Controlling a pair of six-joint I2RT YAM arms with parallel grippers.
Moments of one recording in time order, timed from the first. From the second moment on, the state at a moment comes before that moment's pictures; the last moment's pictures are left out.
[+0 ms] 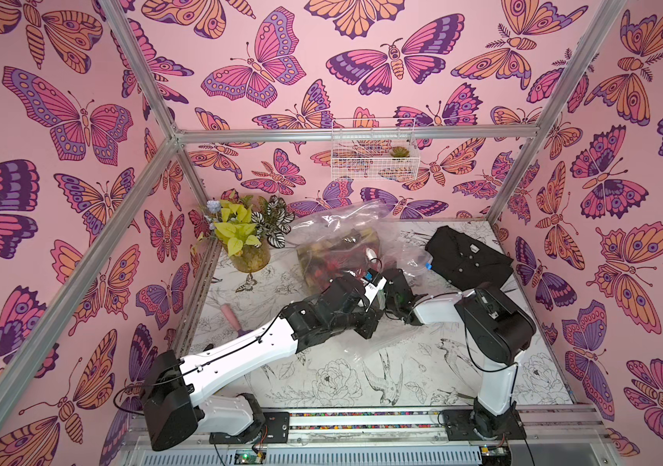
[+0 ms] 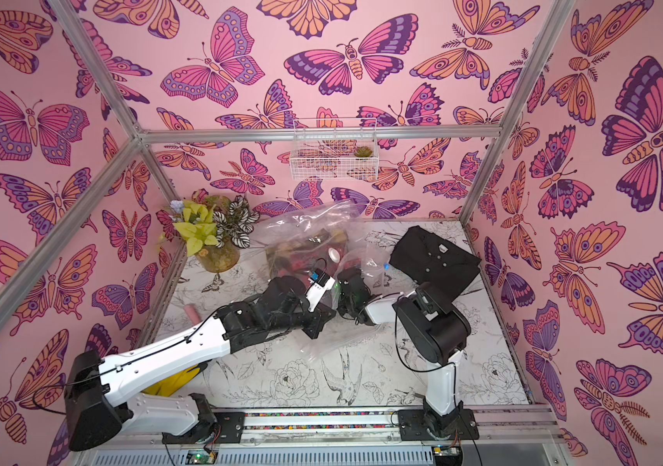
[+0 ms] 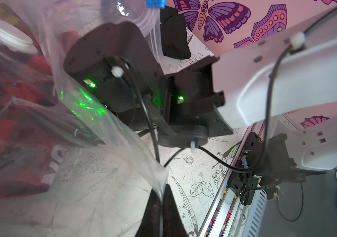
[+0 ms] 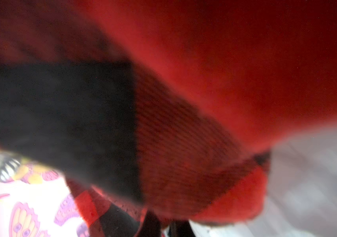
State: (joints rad) left arm -0.96 1.30 1.06 -0.37 0.12 -0.33; right arm 0.61 1.96 0.97 0.40 -0.18 1.37
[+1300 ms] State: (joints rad) left arm -0.89 1.39 0.98 -0.26 0.15 -0.36; right arm 0.72 1.02 0.58 -0.20 -0.01 1.07
